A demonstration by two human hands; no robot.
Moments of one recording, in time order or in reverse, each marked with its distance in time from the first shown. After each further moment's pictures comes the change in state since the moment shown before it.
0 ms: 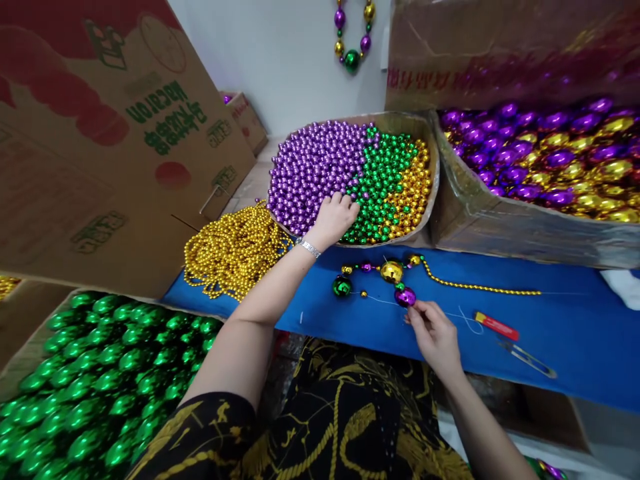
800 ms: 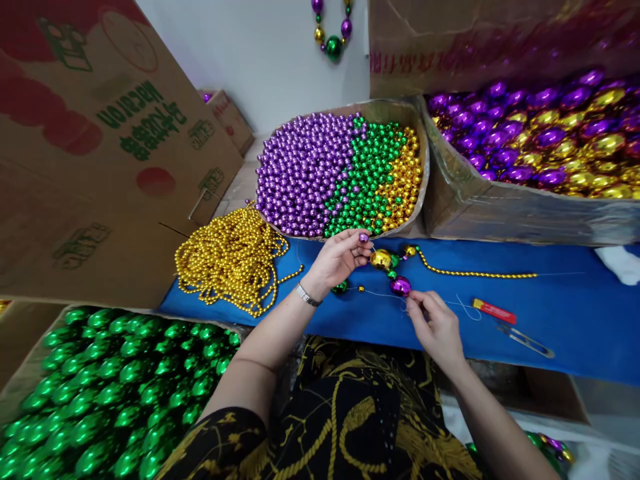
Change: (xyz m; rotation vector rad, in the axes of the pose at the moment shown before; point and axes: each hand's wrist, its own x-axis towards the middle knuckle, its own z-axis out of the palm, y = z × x) left_hand -0.065 0.066 0.003 -1.956 -0.153 -0.658; right_hand 0.008 -0.023 -0.007 -0.256 0.050 -0.196
